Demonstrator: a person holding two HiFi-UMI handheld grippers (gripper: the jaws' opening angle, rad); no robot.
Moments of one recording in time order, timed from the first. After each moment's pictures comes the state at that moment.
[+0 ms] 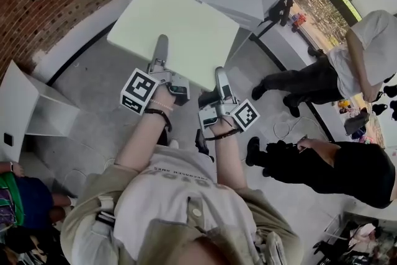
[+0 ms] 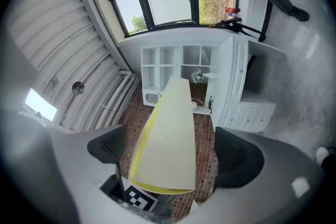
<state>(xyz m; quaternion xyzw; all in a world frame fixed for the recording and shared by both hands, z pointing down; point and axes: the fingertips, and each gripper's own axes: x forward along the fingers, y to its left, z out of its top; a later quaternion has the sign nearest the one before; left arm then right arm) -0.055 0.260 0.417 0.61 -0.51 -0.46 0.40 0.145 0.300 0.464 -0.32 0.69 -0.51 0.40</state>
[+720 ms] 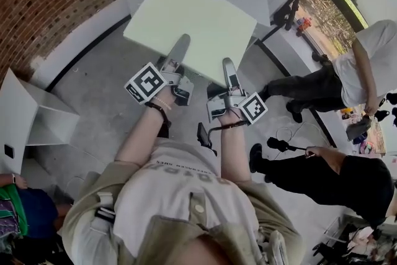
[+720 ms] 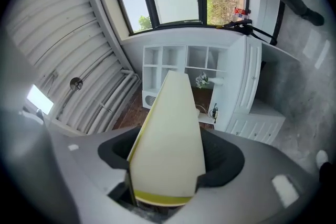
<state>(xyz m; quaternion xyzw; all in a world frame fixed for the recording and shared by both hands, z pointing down) -0.022 0.169 0.423 0.74 -0.40 -0.38 0.39 0.140 0.198 0.465 -0.34 0.71 -0.47 0.39</state>
